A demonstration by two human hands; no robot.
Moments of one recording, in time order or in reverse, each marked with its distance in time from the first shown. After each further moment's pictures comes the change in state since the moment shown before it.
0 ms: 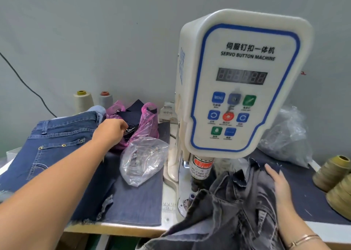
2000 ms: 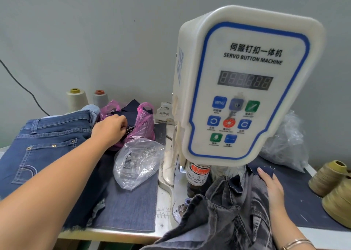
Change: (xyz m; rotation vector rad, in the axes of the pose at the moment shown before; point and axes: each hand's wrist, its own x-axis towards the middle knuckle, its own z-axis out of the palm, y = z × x) left_hand 0.020 -0.003 0.019 0.152 0.023 0.162; right_hand 0.005 0.011 0.000 -0.092 -0.019 -0.109
